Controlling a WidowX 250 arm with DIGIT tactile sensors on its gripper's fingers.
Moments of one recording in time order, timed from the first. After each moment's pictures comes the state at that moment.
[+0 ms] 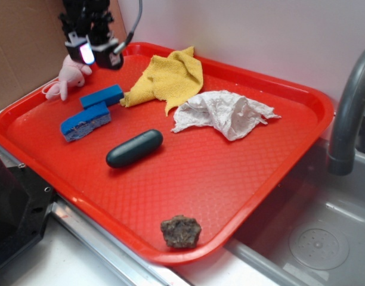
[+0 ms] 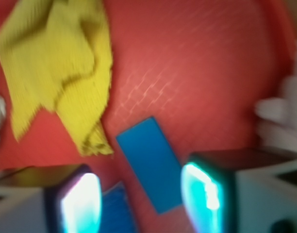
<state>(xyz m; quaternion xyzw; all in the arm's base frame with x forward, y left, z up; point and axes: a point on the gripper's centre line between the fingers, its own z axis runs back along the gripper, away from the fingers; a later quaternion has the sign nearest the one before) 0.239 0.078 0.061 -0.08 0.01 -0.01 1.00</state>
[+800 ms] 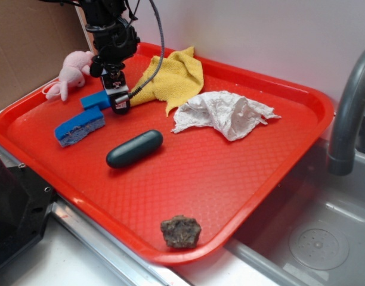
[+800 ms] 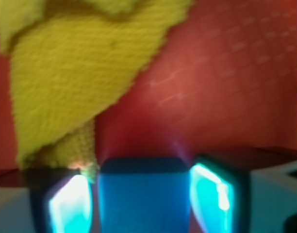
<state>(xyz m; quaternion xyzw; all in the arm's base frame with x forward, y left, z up) 0.250 0.065 0.013 -0.02 0.02 -0.21 0.98</state>
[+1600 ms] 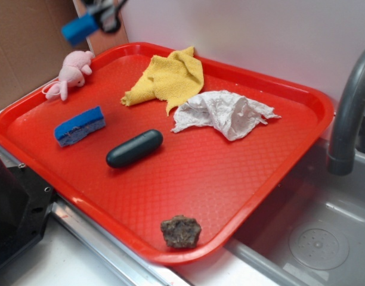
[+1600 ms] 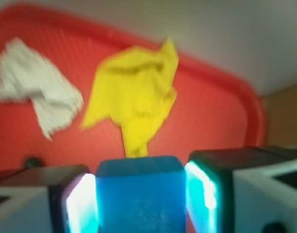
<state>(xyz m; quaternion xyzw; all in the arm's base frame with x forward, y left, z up) 0.248 0.022 0.172 0.02 -0.12 -0.17 0.98</state>
